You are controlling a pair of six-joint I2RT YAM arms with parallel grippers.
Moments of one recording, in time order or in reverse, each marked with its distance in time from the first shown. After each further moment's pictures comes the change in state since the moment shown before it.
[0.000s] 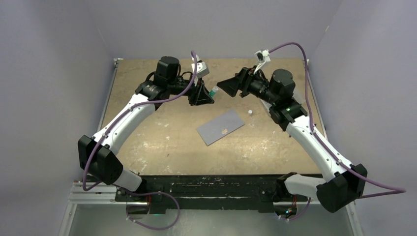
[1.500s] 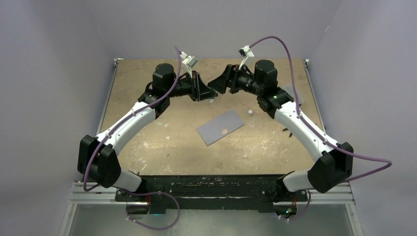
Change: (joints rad) left arm 0.024 -0.037 -0.232 0.506 -0.107 -0.666; right arm 0.050 0.206 0.153 -0.126 0.003 -0.051
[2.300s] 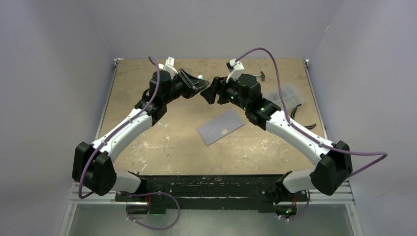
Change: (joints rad) left arm -0.003 -0.082 -0.121 0.040 -0.514 -0.660; right arm 0.184 -0.034 -0.127 0.067 0.393 -0.040
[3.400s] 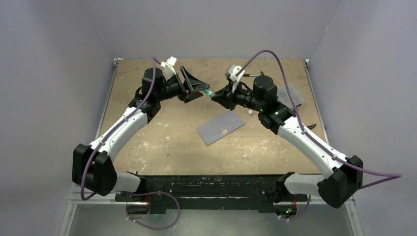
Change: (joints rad) left arm 0.099 -0.002 0.007 -0.032 0.328 0.039; right arm -0.079 -0.123 -0.052 -0.006 -0.343 -0.494
